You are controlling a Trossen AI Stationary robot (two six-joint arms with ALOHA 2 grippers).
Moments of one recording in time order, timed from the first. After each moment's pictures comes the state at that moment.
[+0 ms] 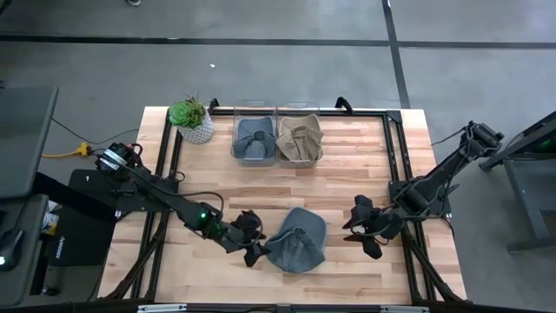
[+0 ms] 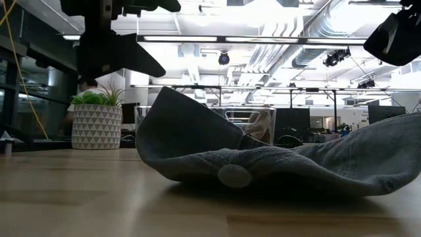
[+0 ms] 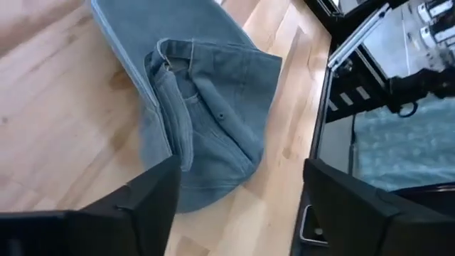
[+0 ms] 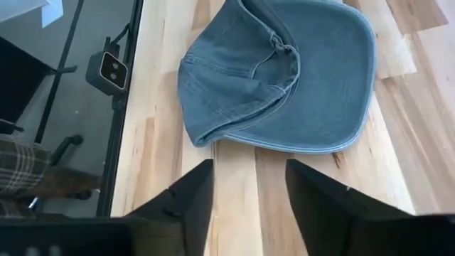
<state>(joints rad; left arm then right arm) -0.54 1.59 0.93 0.05 -0.31 -1.08 0.69 1.05 0.65 -0.37 0.27 0.76</state>
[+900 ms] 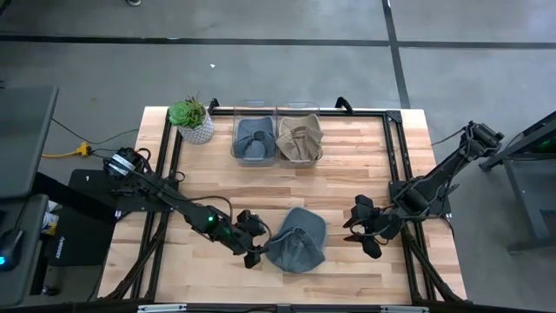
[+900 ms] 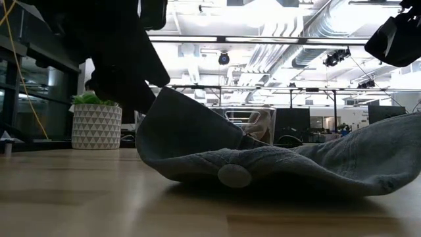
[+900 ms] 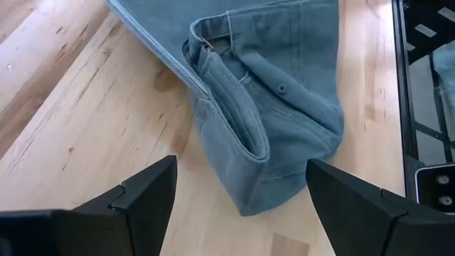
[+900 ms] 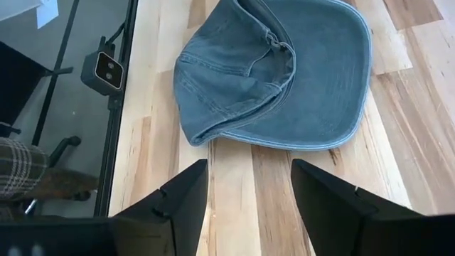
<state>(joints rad) -0.53 1.68 0.94 0.00 -0.33 -0.79 0.69 1.05 0.65 -0.38 0.28 0.77</state>
